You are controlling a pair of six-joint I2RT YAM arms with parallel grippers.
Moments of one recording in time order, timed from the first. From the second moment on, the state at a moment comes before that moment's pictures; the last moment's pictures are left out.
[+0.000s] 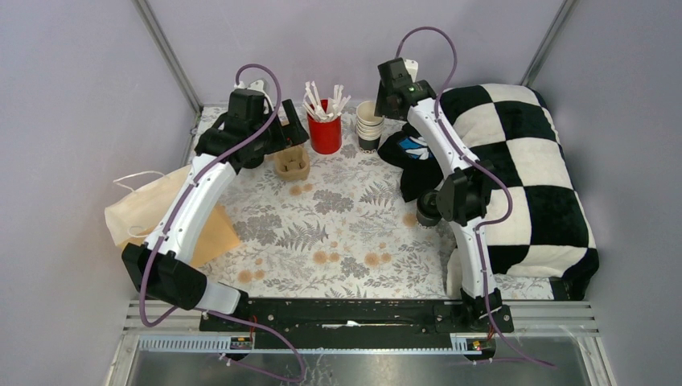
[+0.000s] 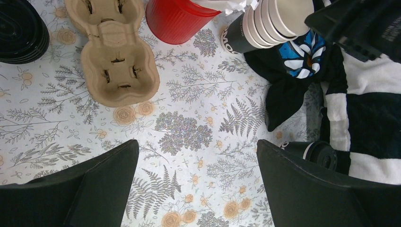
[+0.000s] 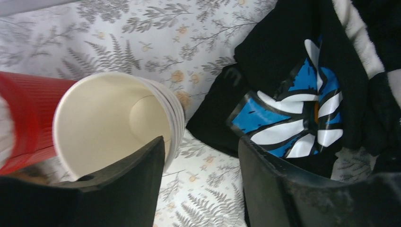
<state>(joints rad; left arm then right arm) -0.32 1.42 1.52 -0.73 0.05 -0.54 0.42 2.31 2.41 -0.93 0.37 0.47</state>
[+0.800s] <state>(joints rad) -0.35 1.36 1.46 -0.73 0.10 -0.49 0.47 2.40 2.46 -0.79 0.49 0.29</state>
